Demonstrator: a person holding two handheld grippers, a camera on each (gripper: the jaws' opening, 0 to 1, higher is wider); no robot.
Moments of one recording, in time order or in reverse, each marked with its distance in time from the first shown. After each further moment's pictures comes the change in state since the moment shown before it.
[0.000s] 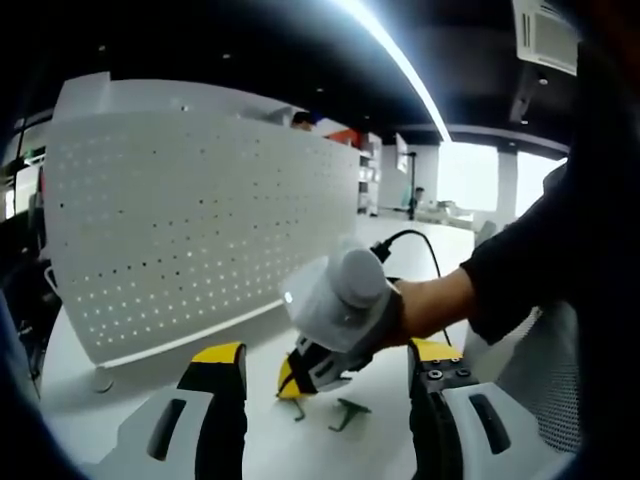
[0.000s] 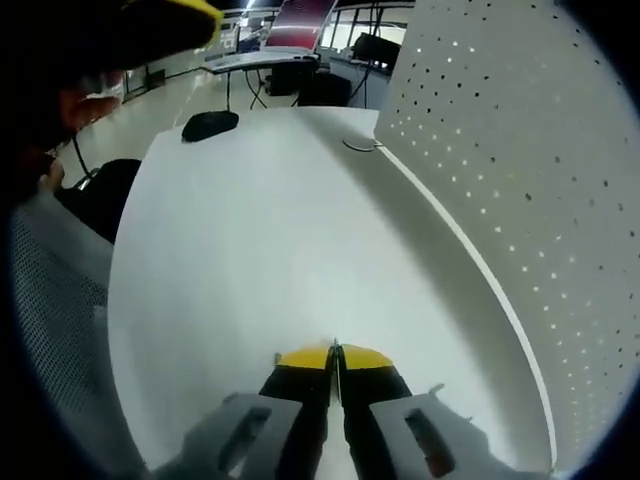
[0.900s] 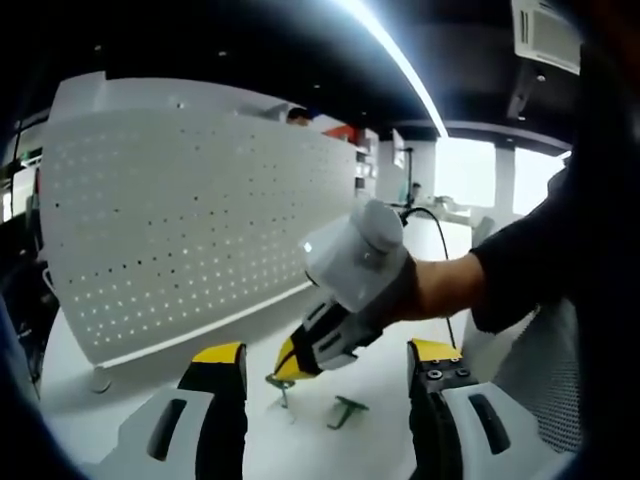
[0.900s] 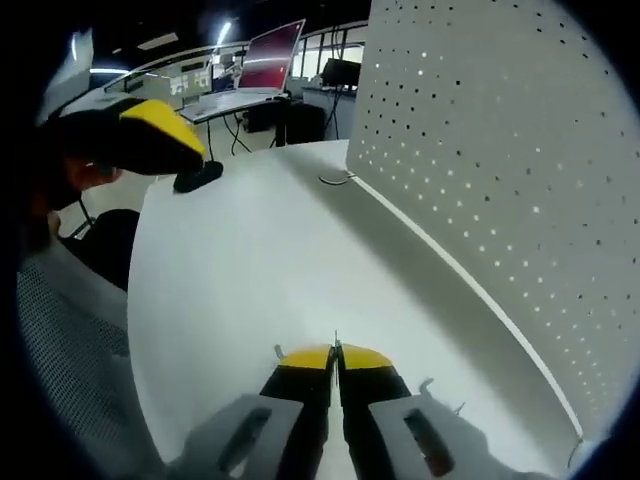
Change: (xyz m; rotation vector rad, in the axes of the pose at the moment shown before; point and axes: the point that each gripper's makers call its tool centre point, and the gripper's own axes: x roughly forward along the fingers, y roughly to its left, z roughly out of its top) left arm 0.002 -0.003 -0.003 0.010 0.018 -0.008; right arm -0.033 -0.010 0.016 0.167 -0.149 -0.022
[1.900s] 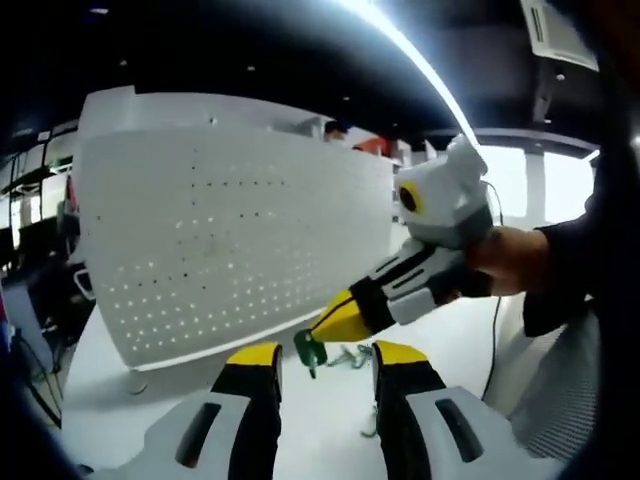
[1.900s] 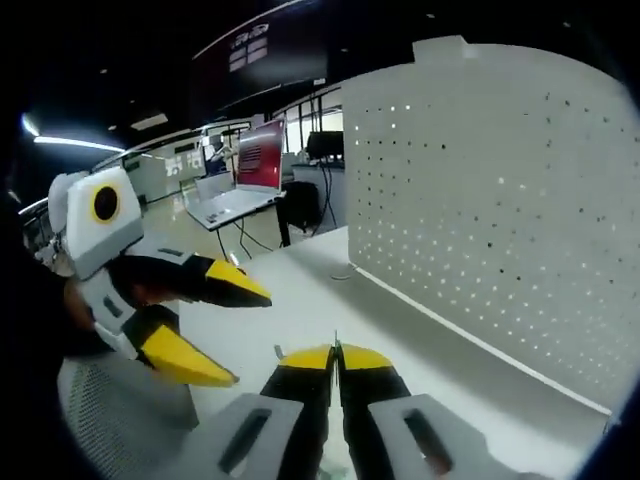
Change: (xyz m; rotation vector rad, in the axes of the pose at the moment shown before) left arm -0.018 0.033 0.017 -0.003 -0.073 0.176; right arm -0.071 0.015 0.082 0.181 -0.321 0.053
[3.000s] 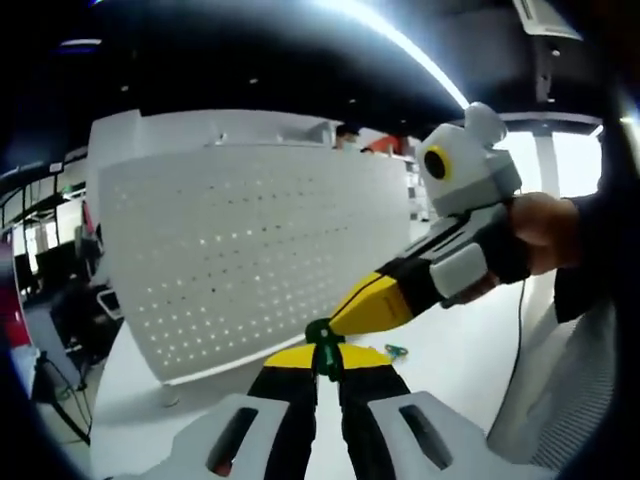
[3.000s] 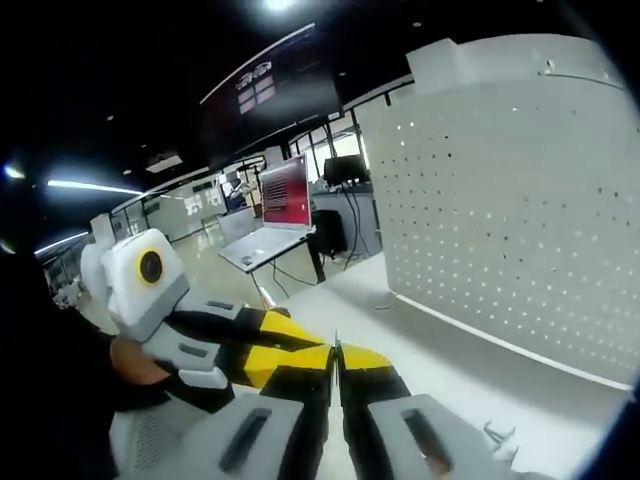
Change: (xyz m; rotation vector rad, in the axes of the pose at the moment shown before) left arm -0.008 0.015 0.007 0.087 -0.013 0.084; right arm -0.005 0.040 0.031 0.107 -0.093 0.112
